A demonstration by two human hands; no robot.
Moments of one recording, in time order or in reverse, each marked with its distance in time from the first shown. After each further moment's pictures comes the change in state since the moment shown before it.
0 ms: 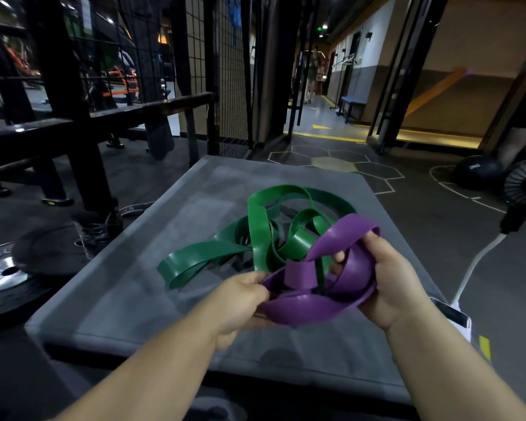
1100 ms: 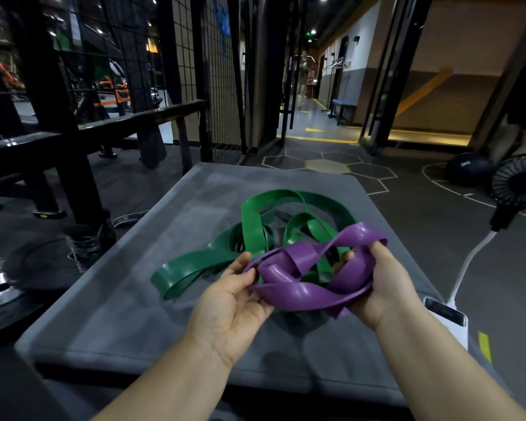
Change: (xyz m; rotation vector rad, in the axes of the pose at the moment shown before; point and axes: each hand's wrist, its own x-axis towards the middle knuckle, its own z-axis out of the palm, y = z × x) left_hand -0.005 0.010 0.013 -1.056 0.020 0.126; right_hand 0.022 0.003 -0.014 0.108 0.348 0.078
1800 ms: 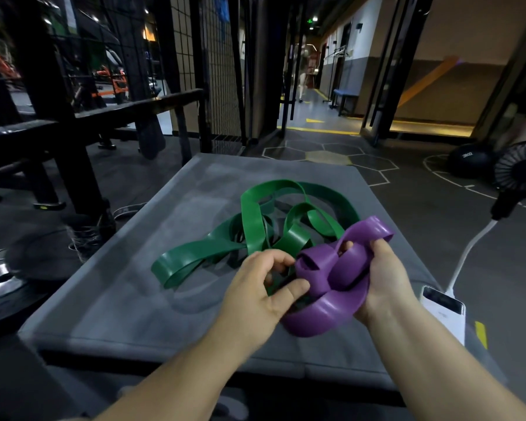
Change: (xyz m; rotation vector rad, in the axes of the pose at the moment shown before) left_hand 0.002 -0.018 -0.018 1.523 -0.198 0.664; right_hand -0.006 0.013 -0.002 0.089 -0.019 0.038
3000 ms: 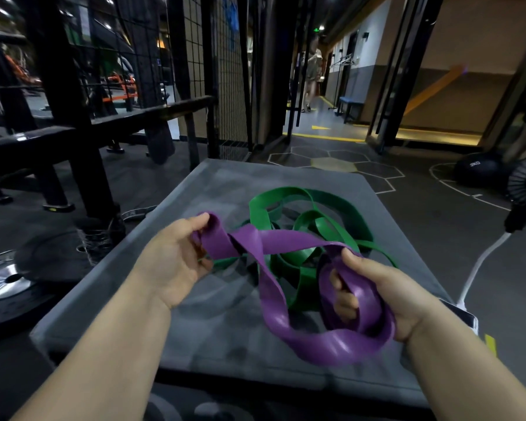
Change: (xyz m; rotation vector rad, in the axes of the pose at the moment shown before) left_hand 0.041 -0.001 -0.101 -0.918 0.141 -0.460; right_hand -0.010 -0.018 -0.011 -0.536 -0.627 0.286
